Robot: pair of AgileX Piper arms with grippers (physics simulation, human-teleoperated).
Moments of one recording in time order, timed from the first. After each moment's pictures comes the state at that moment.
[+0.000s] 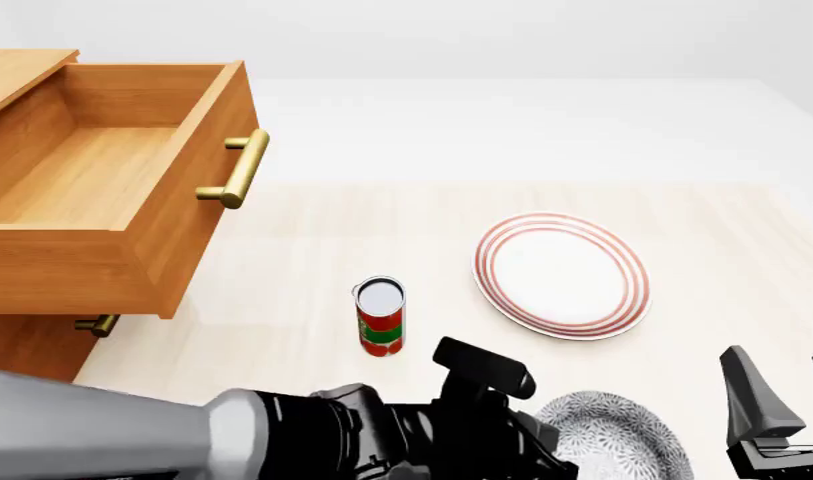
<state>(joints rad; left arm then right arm) -1.18 1.77 -0.91 -0.15 -0.62 0.01 0.03 0.00 -0.01 0.00</state>
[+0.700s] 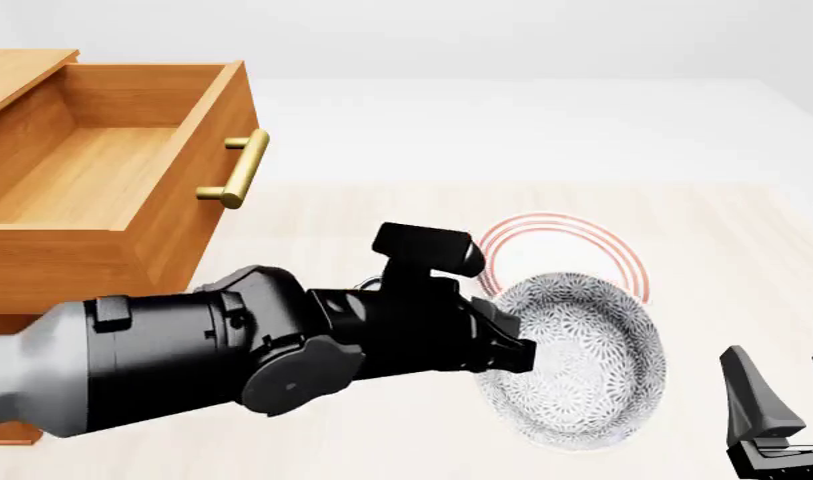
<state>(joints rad) -1.04 1.51 -1.01 0.13 -0.53 0.01 0.03 0.00 -0.02 0.00</state>
